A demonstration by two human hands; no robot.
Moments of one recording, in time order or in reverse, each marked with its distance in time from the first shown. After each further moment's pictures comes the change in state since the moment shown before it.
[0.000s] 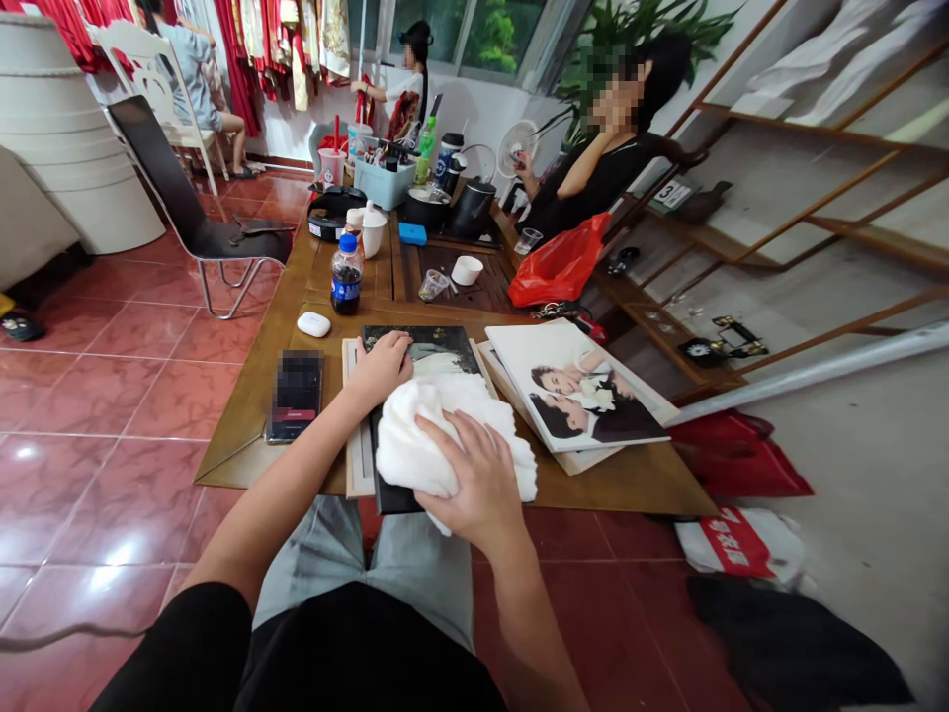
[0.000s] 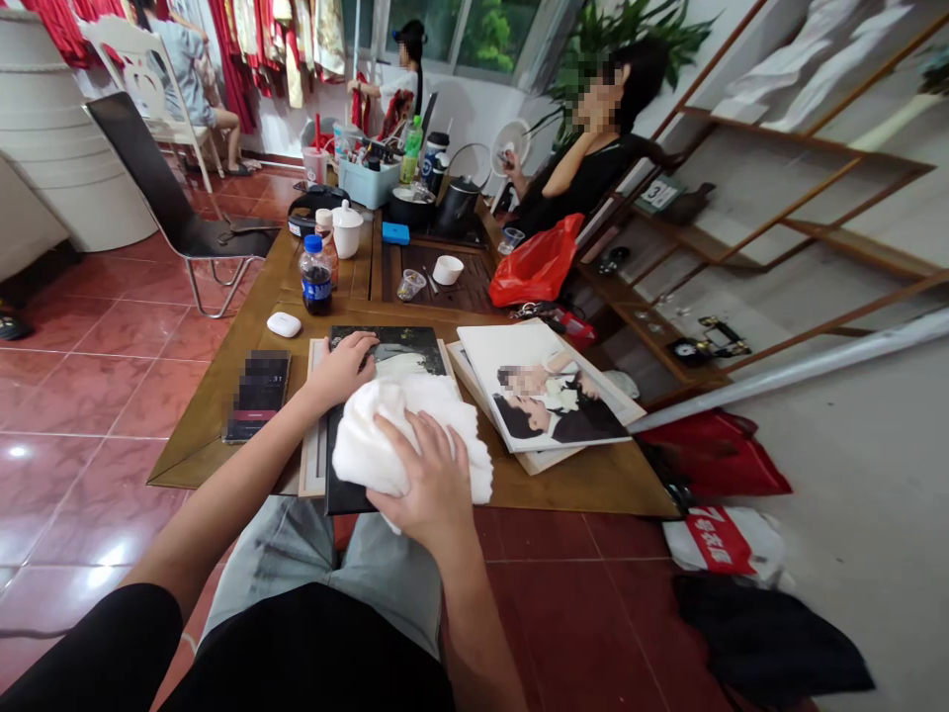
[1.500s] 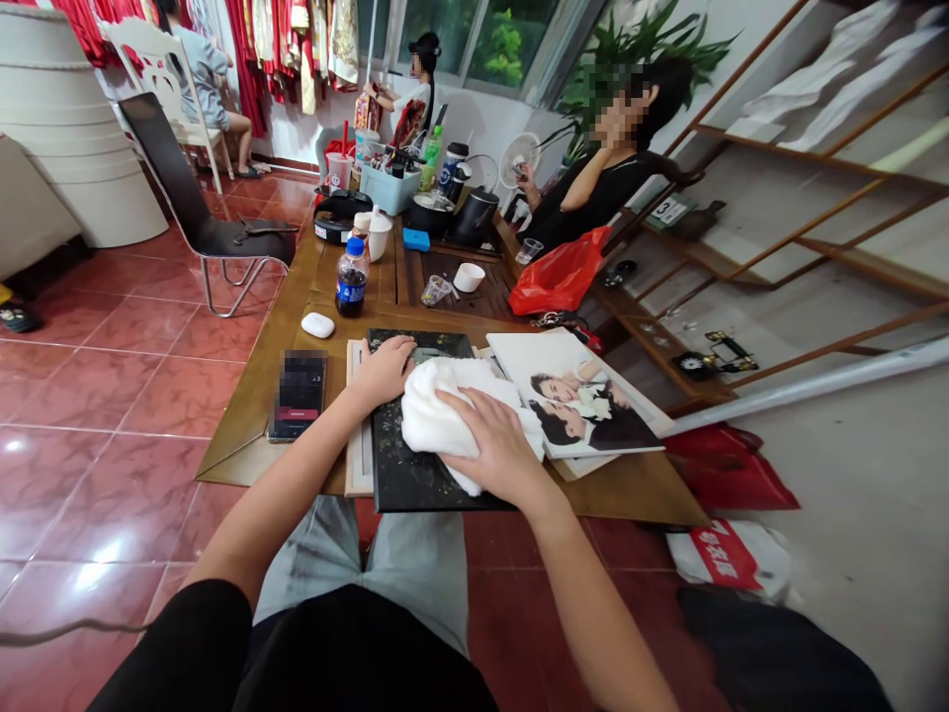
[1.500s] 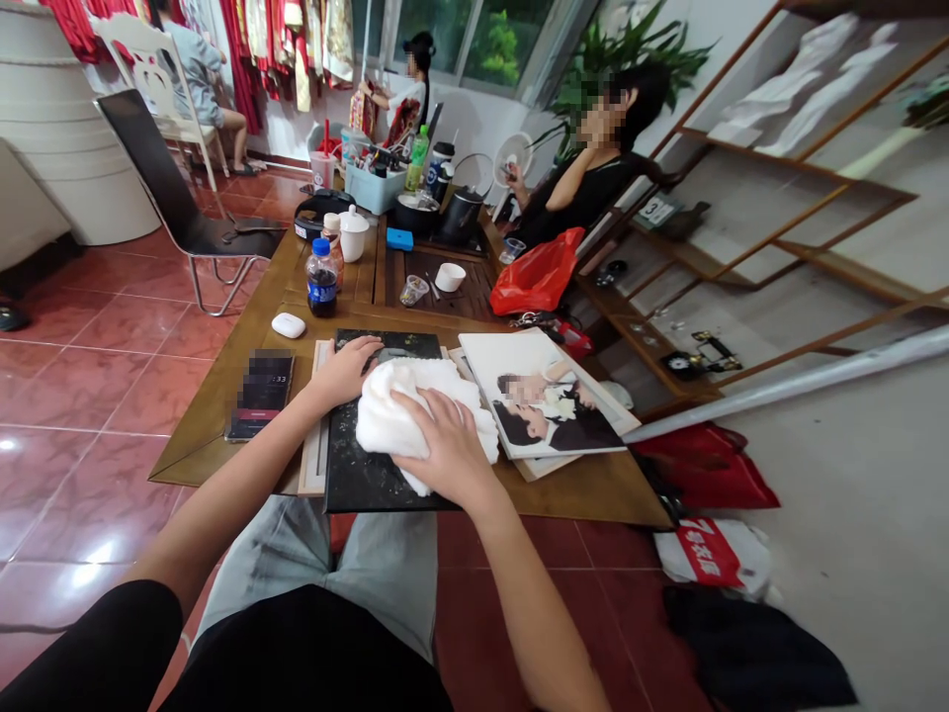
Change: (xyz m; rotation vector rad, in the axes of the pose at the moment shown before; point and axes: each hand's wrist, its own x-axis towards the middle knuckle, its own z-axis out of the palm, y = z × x) left_hand 0.001 -0.004 -0.003 -0.010 -0.049 0.036; right_hand 0.039 0.053 -0.015 -0.028 -0.201 -0.048
